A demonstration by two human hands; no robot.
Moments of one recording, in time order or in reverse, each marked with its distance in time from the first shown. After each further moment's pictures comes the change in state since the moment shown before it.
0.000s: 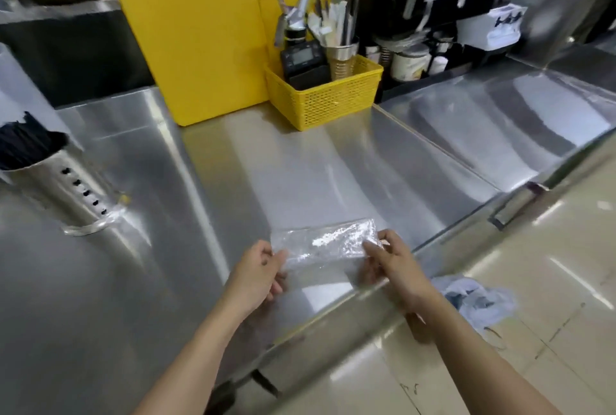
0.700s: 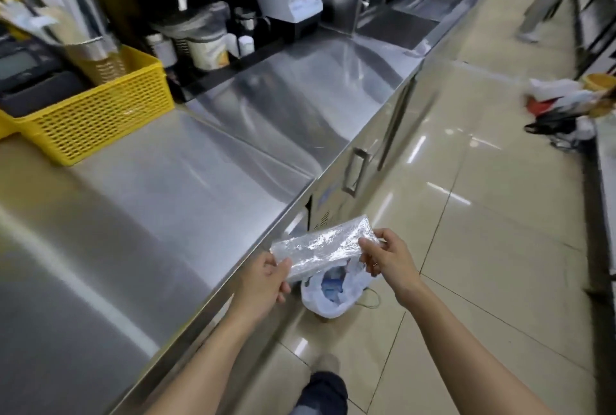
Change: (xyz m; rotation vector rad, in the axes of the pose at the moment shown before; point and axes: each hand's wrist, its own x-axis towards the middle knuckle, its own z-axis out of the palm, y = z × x) left_hand 0.038 0.075 0.304 0.033 -0.426 0.046; right_hand -0.014 0.043 -0.292 -0.017 0.506 0.052
